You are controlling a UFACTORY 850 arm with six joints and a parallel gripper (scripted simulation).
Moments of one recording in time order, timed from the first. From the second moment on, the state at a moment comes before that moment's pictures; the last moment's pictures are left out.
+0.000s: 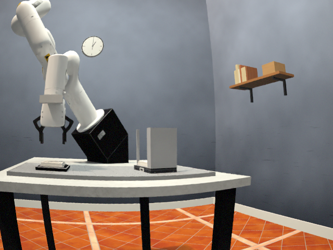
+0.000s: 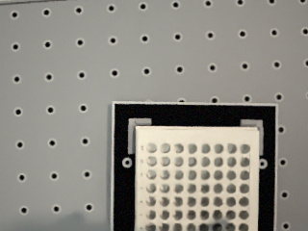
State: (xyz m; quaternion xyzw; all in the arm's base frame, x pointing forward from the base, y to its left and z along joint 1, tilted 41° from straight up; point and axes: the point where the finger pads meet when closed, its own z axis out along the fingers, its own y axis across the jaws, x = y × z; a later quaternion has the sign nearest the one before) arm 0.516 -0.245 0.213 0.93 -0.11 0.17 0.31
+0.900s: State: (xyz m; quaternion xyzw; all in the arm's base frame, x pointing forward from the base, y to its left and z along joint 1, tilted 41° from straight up) arm 0.501 -0.204 0.263 0.93 -0.11 0.17 0.31
